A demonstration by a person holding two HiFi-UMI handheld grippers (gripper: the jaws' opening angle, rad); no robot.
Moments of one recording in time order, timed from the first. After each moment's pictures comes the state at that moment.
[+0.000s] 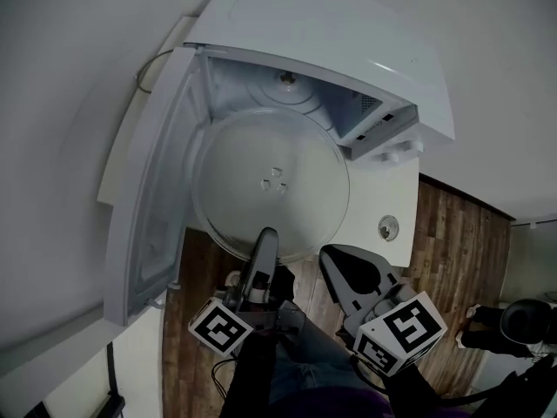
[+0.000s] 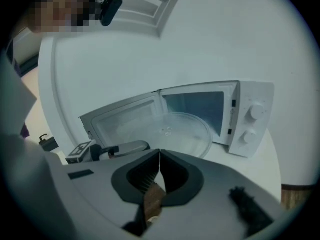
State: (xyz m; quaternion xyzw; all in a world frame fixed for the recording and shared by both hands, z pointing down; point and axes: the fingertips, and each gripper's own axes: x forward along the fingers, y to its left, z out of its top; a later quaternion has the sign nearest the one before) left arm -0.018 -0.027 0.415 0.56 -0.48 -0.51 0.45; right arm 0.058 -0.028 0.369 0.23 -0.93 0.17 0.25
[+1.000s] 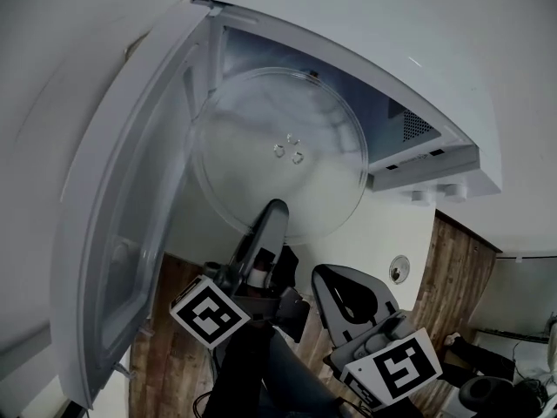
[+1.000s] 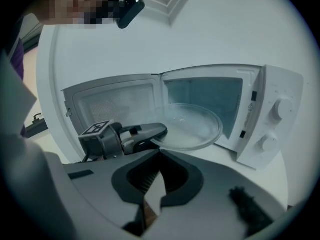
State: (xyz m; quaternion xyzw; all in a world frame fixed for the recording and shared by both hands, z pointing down) left arm -0.057 -0.114 0.466 0.57 -0.49 -0.50 0.43; right arm 0.023 -0.063 0.430 0.22 -0.93 0.11 0.29
